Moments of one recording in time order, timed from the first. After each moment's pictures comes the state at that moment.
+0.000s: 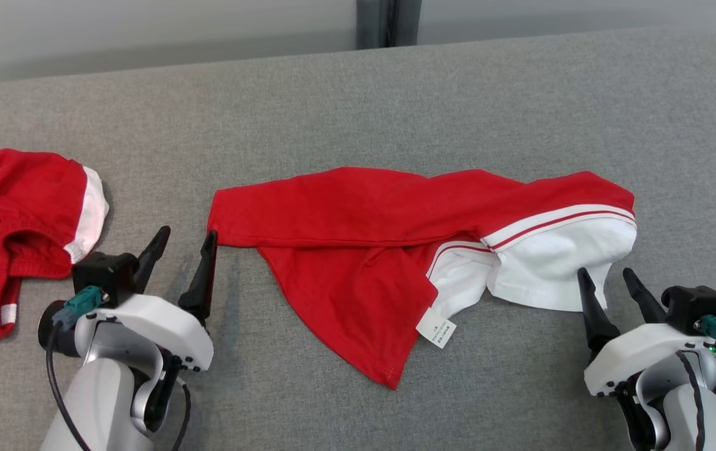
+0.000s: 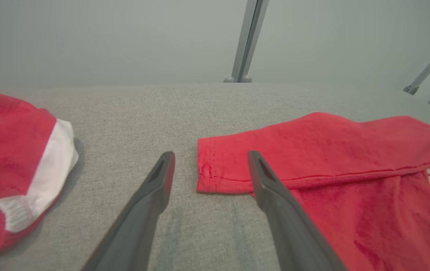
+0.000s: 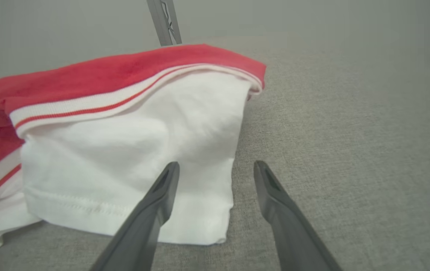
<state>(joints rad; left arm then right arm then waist) -0.30 0.13 -0.11 0.35 -0.30 -0.11 -0.02 -0.27 -0.06 -0.02 0.49 0.20 0.13 -0.10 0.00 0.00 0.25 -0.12</state>
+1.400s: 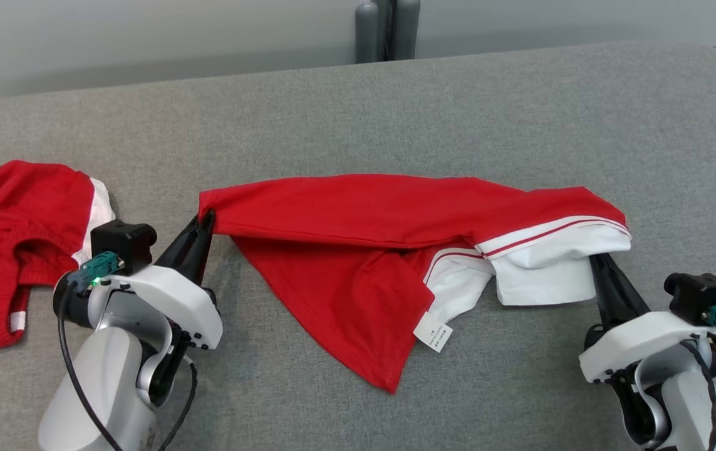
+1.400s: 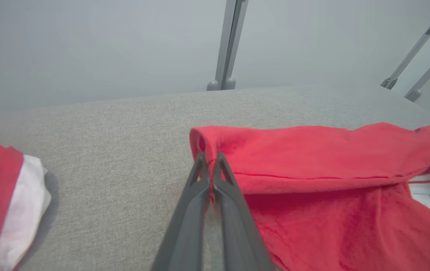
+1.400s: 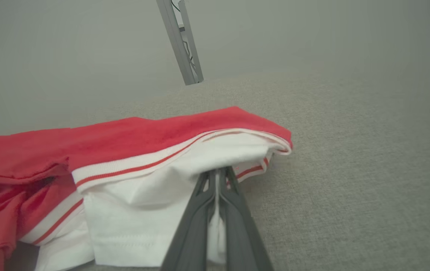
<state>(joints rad) -0.45 0.18 -0.24 0.50 -0.39 -0.12 -0.01 -0.31 -0.10 0.08 0.49 0.36 0.13 -0.14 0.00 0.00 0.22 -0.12</state>
